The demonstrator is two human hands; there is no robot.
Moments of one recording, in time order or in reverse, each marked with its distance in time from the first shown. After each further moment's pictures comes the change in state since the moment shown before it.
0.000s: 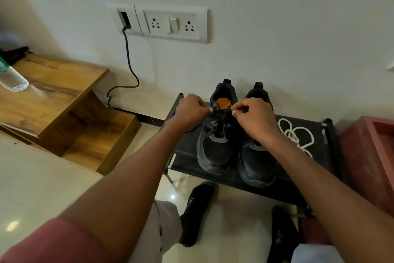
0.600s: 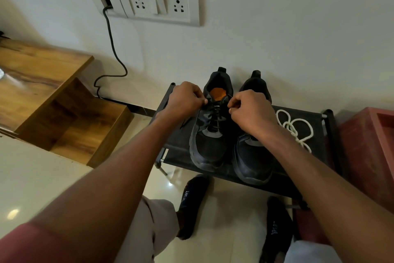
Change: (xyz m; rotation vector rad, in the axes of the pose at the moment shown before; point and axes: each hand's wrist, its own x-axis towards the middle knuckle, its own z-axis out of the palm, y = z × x) left_hand 0.024 -0.009 0.014 0.077 0.020 0.077; right_hand 0.009 0.004 0.001 -0.215 -0.088 -0.002
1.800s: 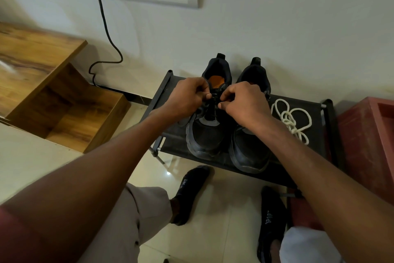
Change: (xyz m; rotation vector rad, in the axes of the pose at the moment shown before) left_hand -0.017 -0.007 0.015 -0.089 -0.086 0.229; right_hand -0.006 0.003 0.010 0.058 -0.036 -0.042
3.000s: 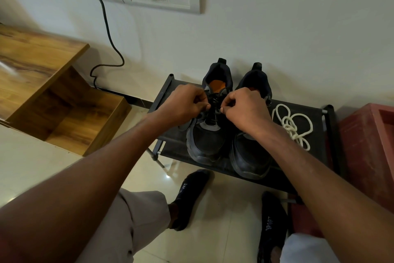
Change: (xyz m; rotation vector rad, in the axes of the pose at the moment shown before) left_hand -0.009 0.002 -0.014 0.165 -0.085 0.053; right_hand 0.003 0.000 0.002 -0.023 -0.020 -0.018
